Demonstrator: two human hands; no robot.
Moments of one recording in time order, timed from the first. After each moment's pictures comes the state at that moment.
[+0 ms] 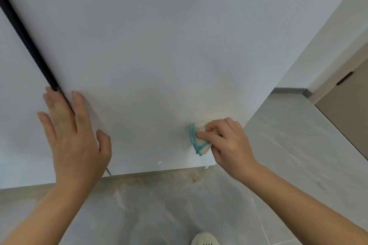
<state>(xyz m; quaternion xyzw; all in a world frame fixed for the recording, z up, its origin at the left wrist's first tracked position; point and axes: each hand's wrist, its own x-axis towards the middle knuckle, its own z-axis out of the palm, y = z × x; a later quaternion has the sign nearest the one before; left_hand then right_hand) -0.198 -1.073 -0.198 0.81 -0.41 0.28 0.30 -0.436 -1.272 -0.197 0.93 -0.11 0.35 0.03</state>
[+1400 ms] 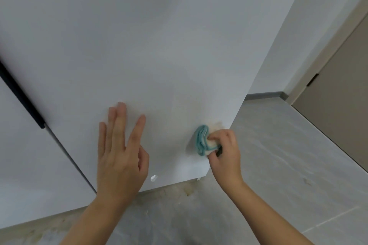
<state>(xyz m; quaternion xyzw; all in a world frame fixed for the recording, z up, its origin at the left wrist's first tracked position) -0.261 -1.122 -0.164 0.72 -0.53 0.28 0.34 -0.446 -1.260 -0.197 0.77 -0.39 0.46 -0.21</state>
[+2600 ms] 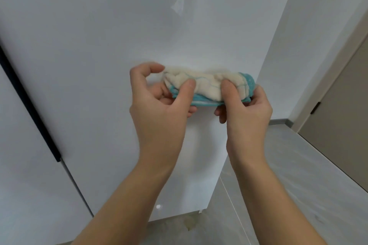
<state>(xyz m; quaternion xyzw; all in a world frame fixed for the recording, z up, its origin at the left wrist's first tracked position) -0.334 -1.171 0.035 0.48 -0.35 -0.07 0.80 -0.417 -1.244 0.025 0.51 -0.28 0.65 -0.48</state>
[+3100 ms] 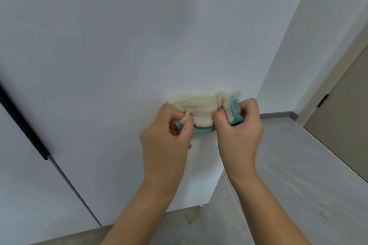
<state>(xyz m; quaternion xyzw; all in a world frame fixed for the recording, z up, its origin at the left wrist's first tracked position) -0.328 -1.194 -0.047 0.58 -0.38 -0.01 0.72 -0.415 -1.266 -0.036 0.61 -0.35 0.63 -0.33</state>
